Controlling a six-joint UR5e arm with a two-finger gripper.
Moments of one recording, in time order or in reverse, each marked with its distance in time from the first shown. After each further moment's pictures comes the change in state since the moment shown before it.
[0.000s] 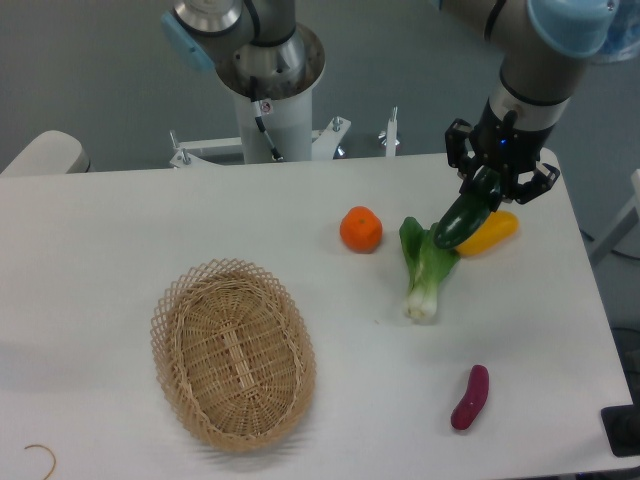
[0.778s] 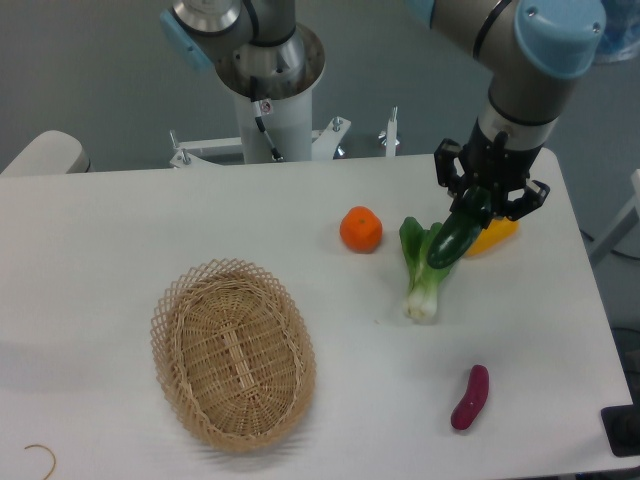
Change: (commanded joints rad) arm -0.078 -0.040 -0.026 0.055 -0.025 -0.222
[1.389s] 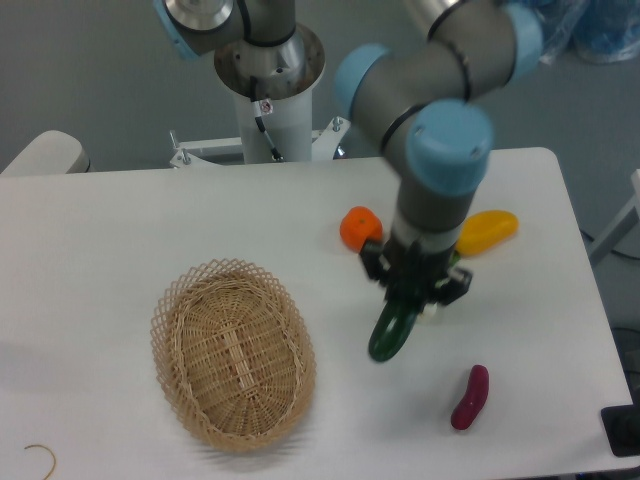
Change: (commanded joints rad) arm -0.221 -0.187 -0.054 0.372 0.005 -0.327
